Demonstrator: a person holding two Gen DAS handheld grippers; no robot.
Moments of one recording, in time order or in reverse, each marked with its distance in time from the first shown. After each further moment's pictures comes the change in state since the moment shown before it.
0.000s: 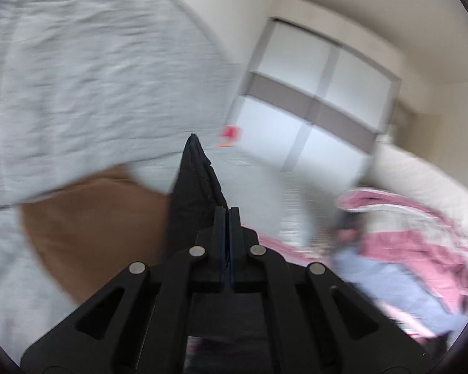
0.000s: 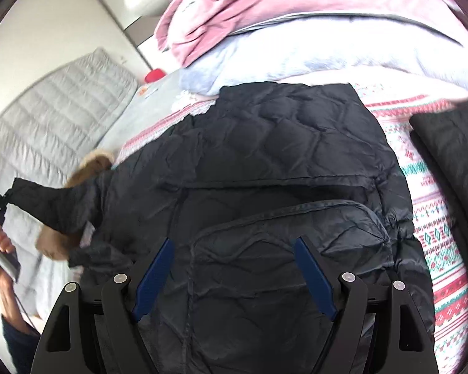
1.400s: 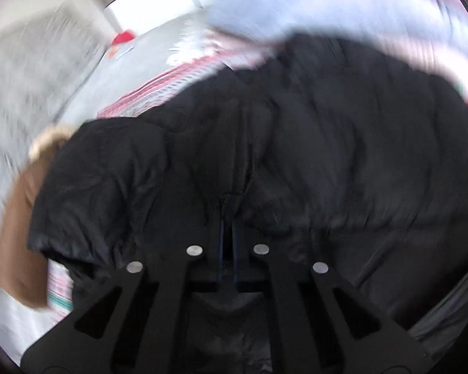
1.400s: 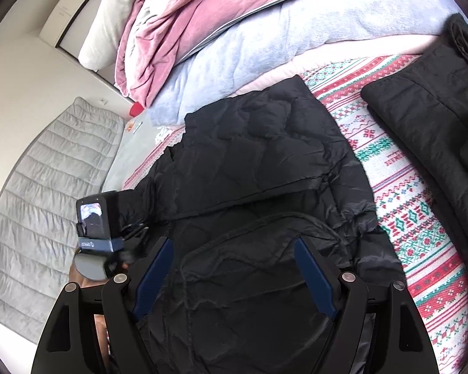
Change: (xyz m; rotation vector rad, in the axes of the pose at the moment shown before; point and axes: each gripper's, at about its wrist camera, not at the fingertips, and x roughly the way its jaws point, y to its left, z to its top) left arm 0.146 -0.216 -0.267 0.720 0.641 0.124; right arm -0.031 -0.072 0.017 0.243 -0.020 0.068
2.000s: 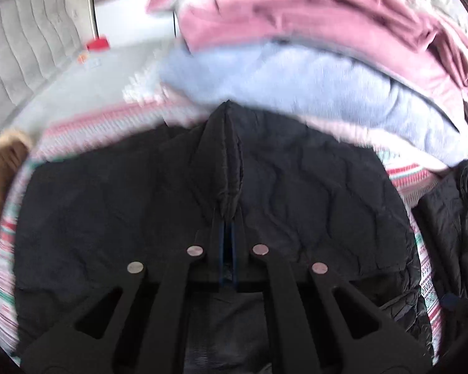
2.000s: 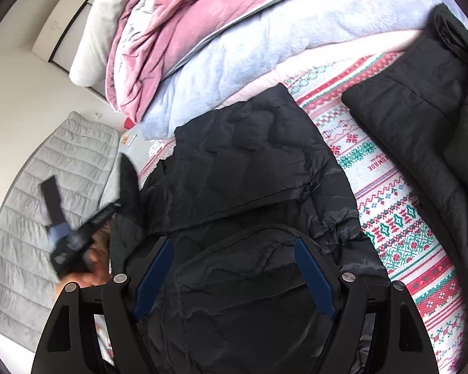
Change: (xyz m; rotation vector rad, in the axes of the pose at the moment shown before) left arm -0.043 -0.050 0.028 -0.104 -0.087 -0.297; right arm -0.005 -0.017 0.007 0.057 -0.026 -0.005
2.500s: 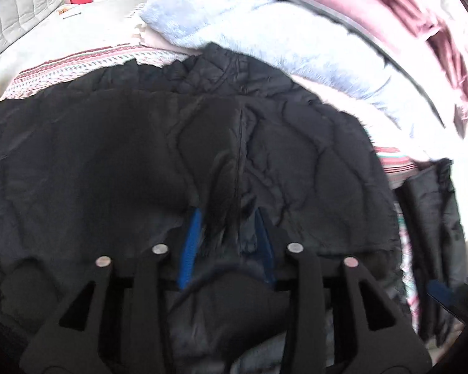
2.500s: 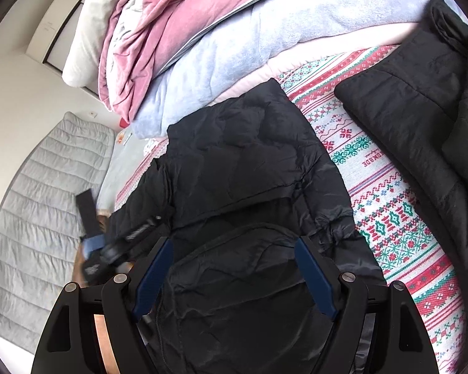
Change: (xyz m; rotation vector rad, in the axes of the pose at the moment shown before) left arm 0.005 0.011 -0.030 -0.088 0.107 -0.162; right arm 0.003 -0.006 0.002 0.005 0.015 -0.013
